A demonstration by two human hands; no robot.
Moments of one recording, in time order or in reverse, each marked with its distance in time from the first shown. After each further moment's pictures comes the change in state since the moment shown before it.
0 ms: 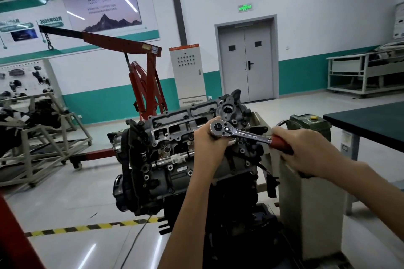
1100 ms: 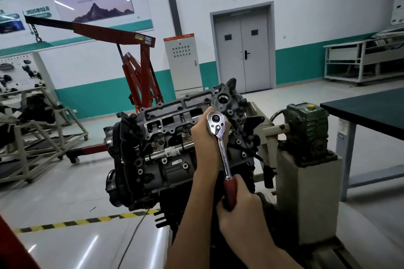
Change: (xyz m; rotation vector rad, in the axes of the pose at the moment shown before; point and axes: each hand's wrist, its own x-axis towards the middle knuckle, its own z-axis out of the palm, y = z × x) left_hand -0.008 -0.002 0.017 -0.137 0.119 0.022; right_hand -0.053 -0.136 0.094 0.812 0.150 0.371
